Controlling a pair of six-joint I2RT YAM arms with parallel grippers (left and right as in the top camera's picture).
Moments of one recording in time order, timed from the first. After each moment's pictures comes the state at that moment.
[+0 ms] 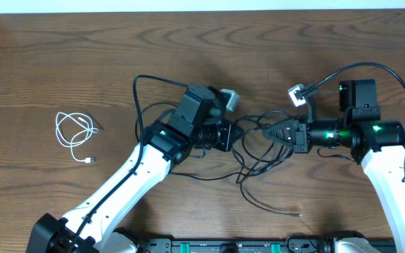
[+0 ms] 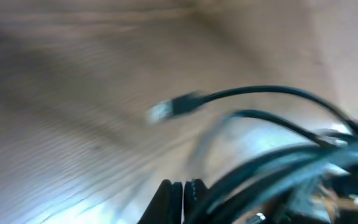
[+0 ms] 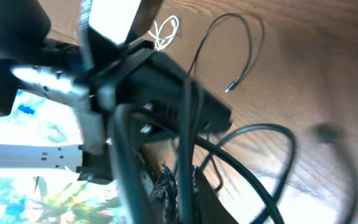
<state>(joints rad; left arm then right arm) -0.59 1.42 0.98 -0.38 0.47 -0.44 0.08 1.27 1.00 -0.82 -1.07 -0.06</state>
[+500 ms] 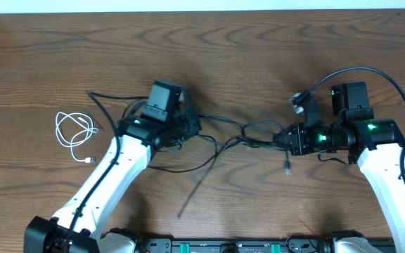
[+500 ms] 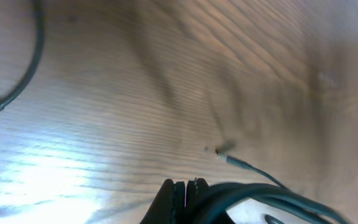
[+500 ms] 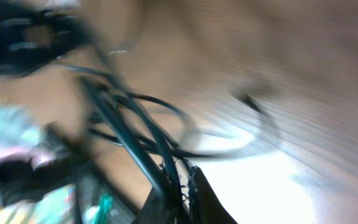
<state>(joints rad) -0.36 1.42 0.98 -0.60 0.28 -0.83 0.10 1.29 1.00 -0.94 -0.63 0.05</state>
